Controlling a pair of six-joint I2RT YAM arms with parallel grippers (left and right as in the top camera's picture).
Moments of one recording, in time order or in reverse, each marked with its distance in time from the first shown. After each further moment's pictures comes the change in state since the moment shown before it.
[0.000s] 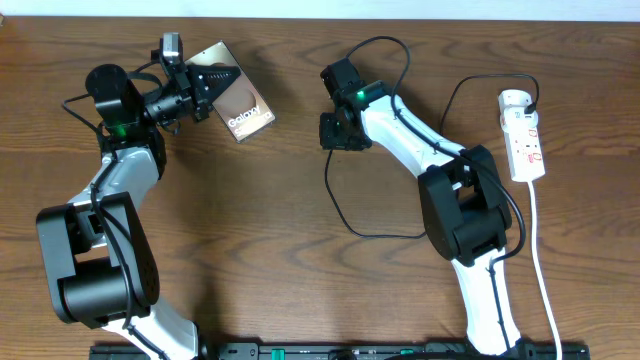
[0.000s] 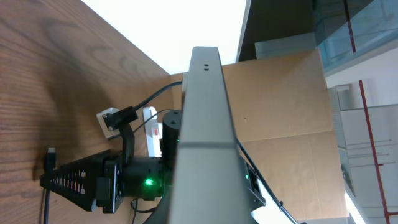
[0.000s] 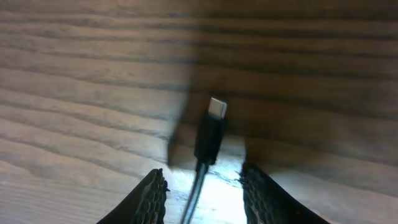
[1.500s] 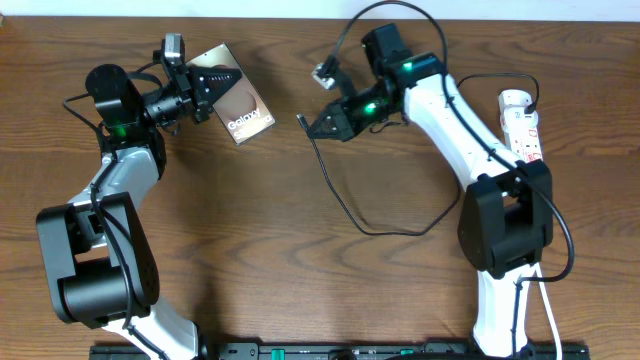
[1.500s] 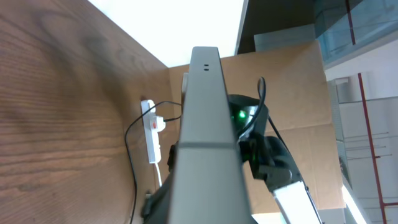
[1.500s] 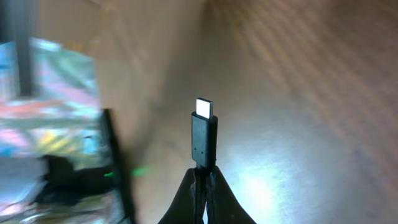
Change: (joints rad) left arm 0.000 0.000 0.000 0.000 0.033 0.000; right arm -0.122 -0.167 0.040 -0.175 -0.843 -0.713
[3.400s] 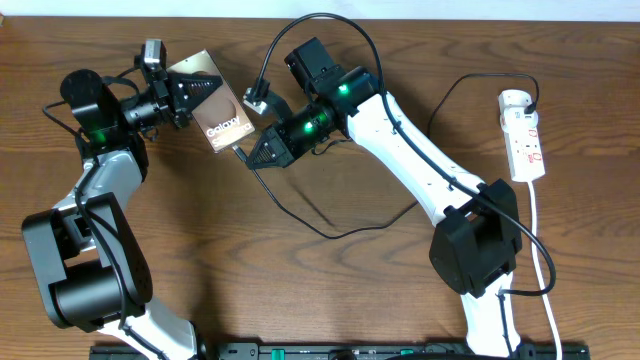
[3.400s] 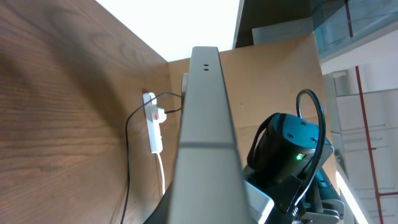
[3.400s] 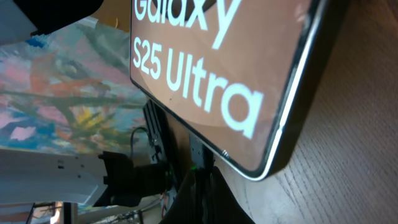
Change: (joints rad) left arm 0.090 0.000 0.000 -0.004 0.115 0.014; right arm 0.257 0.000 0.127 -0.019 0.018 0.230
